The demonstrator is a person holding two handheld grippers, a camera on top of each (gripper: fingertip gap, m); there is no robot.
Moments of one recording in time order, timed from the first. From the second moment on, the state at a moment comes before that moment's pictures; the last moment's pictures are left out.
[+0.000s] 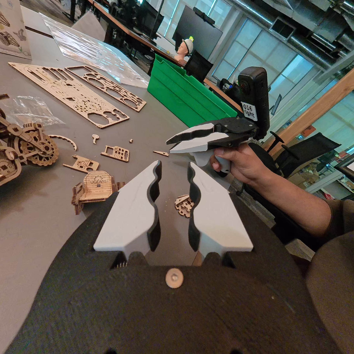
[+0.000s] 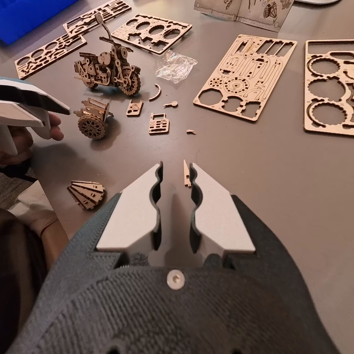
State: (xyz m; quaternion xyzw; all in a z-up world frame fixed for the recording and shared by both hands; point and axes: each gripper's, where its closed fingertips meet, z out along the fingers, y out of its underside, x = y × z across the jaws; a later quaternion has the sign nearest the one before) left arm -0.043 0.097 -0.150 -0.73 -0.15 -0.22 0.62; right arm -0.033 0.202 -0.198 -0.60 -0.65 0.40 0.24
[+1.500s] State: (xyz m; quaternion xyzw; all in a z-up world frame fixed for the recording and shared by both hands) left arm -0.043 0.110 -0.154 -0.72 -0.19 -0.30 0.60; right arm -0.037 0.244 -0.170 -0.57 -0.60 0.29 0.48
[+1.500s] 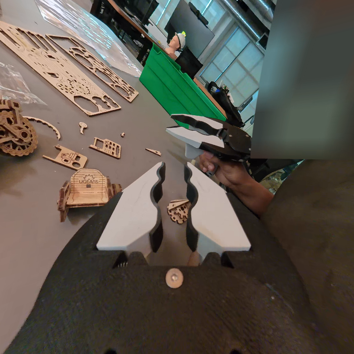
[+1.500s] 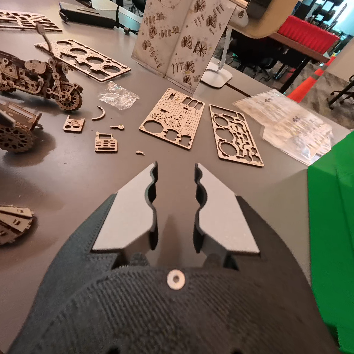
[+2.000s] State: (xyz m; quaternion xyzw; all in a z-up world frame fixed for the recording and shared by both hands) left arm -0.049 0.114 -0.158 -0.71 -0.21 -0.32 0.59; right arm -0.037 0.254 -0.174 -0.62 -0.57 0.36 0.40
